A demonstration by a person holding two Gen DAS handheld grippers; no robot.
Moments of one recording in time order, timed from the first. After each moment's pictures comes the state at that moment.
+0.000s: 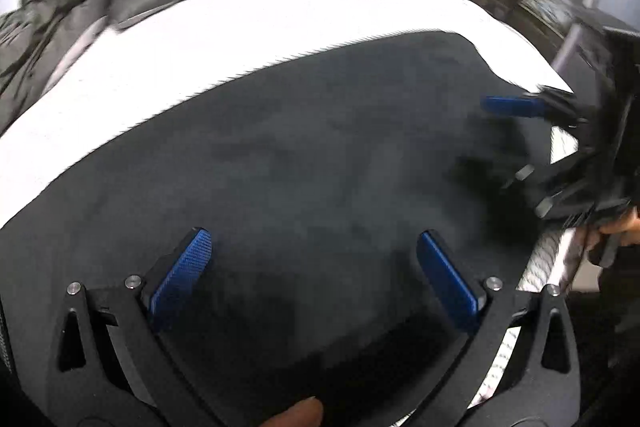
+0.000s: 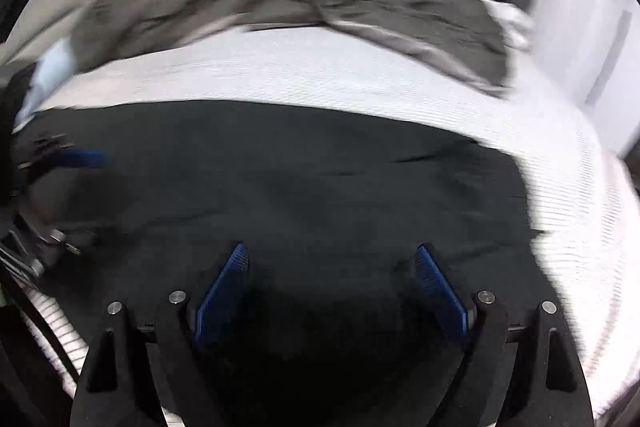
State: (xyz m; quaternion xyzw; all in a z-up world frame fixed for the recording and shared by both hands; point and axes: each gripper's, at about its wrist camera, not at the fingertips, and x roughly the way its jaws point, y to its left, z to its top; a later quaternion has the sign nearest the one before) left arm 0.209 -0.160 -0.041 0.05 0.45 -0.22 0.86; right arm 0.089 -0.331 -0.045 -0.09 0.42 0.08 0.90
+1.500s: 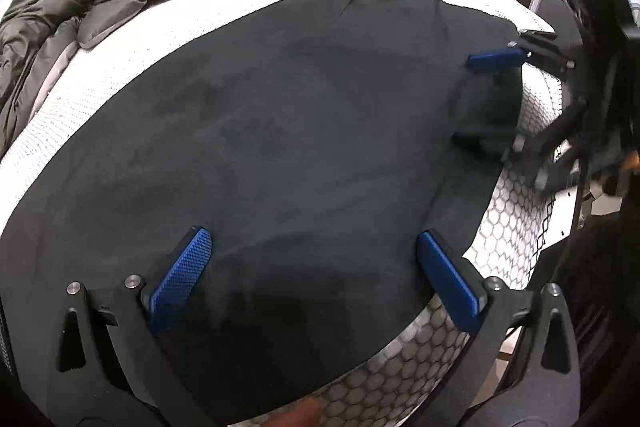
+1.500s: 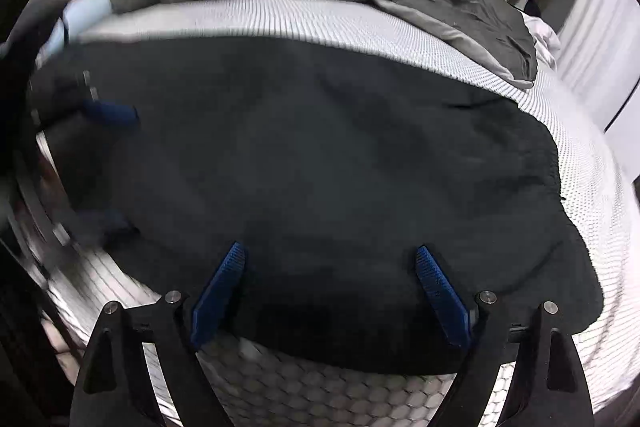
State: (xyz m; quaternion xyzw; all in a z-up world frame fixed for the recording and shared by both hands) left arm 0.126 -0.199 -0.059 0.13 0.45 -0.25 0.85; right arm 0.035 -0.336 -0.079 -0.16 0.43 0.10 0.88
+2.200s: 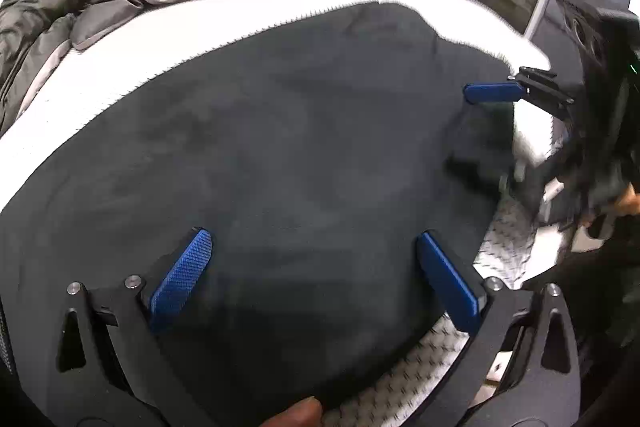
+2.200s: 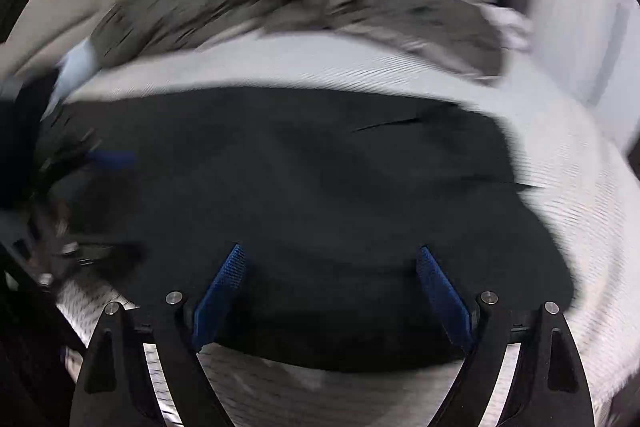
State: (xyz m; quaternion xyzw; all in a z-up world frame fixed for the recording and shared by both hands) left arm 0.147 -0.209 -0.052 0.10 0.44 -0.26 0.85; right arm 0.026 -0.342 -0.055 -0.09 0.41 0.10 0.90
